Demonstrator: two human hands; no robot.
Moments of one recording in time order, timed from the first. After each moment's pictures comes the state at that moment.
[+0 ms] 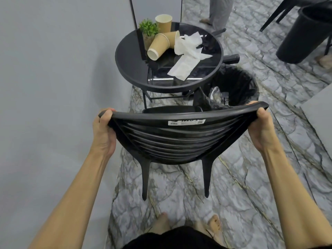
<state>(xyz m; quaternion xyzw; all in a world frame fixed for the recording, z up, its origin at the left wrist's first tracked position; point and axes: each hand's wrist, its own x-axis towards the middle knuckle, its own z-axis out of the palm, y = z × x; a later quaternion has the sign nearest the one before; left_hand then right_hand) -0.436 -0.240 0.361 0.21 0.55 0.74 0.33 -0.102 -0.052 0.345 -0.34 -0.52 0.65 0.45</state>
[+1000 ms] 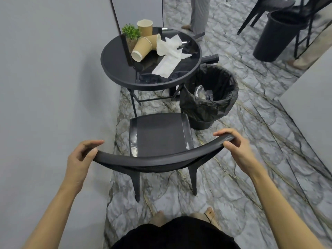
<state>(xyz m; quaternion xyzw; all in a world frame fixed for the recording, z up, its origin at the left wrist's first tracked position) -0.419 -0.352 0.339 0.39 0.69 0.54 0.28 -0.049 -0.157 0.315 -0.36 -0.61 0.61 0.36</state>
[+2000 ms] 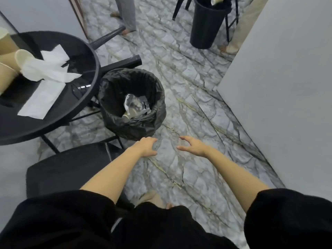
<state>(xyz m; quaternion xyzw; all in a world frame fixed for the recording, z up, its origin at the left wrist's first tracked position) -0.063 0.123 0.244 0.68 0.62 -0.16 0.37 0.153 0.142 0.243 -0.54 -0.68 0.49 -0.07</state>
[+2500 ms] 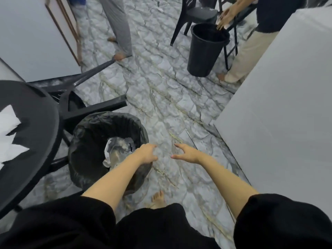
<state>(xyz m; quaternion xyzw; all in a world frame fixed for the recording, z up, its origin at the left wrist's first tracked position) 0.002 0.432 0.256 0.65 0.65 -0.11 0.37 0.193 0.457 0.256 -0.52 -0.71 0.47 -0.10</state>
